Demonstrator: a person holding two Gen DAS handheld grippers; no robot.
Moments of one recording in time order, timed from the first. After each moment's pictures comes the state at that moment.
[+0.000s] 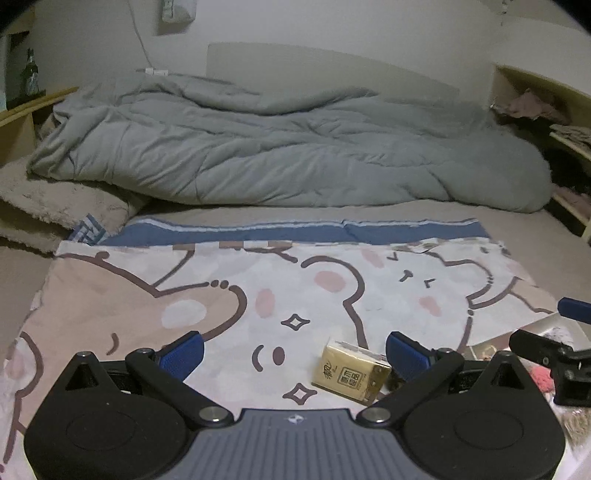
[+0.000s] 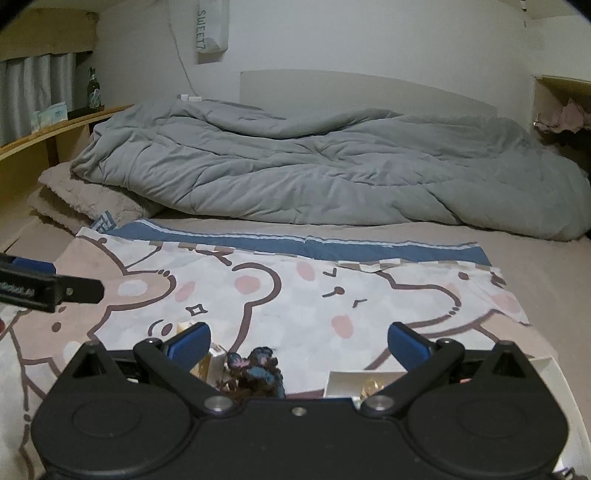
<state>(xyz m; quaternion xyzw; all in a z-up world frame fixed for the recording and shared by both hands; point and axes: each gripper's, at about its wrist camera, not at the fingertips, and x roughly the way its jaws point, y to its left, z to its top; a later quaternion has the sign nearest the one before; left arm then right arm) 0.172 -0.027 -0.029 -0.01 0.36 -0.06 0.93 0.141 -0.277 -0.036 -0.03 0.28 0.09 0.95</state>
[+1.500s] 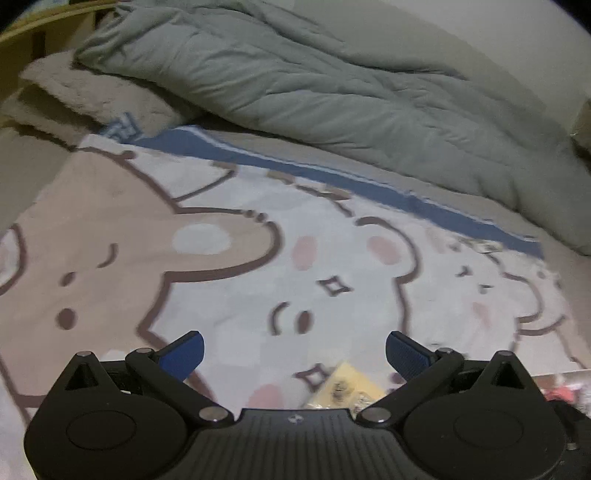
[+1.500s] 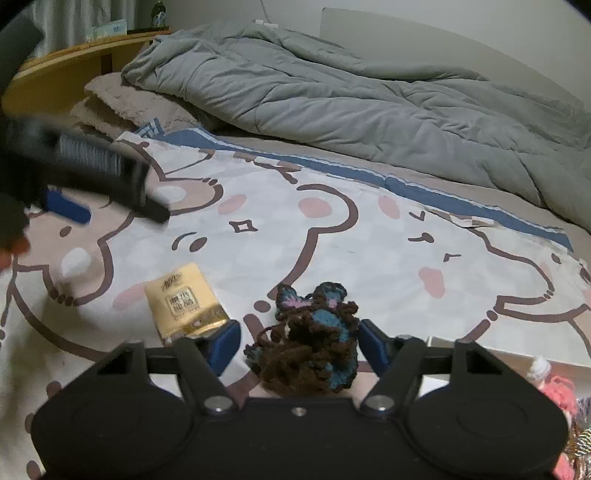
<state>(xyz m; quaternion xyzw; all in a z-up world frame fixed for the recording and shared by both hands) 0.210 -0.012 -0.085 -0.12 0.43 0.02 0.89 0.178 -0.227 -0.128 -0.10 0.35 0.19 0.91</state>
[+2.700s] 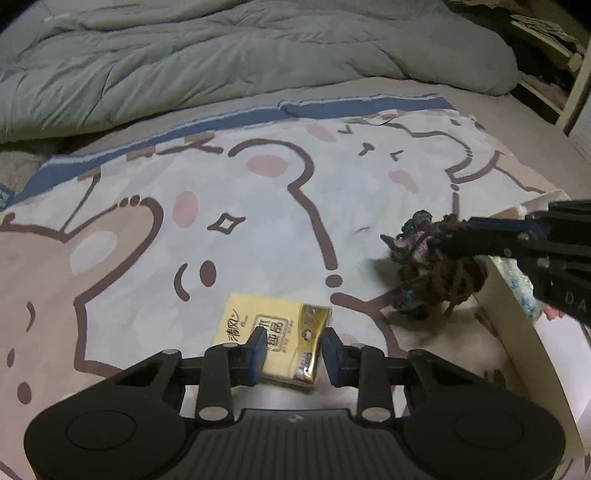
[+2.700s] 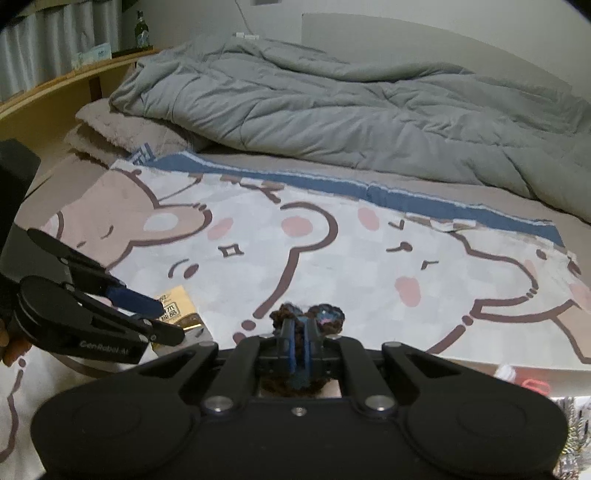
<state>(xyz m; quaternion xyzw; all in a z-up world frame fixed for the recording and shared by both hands) 0.202 -0.065 -0.108 0.07 0.48 -0.15 0.86 0.180 -0.254 -0.089 -0.06 0.36 0.19 0.91</state>
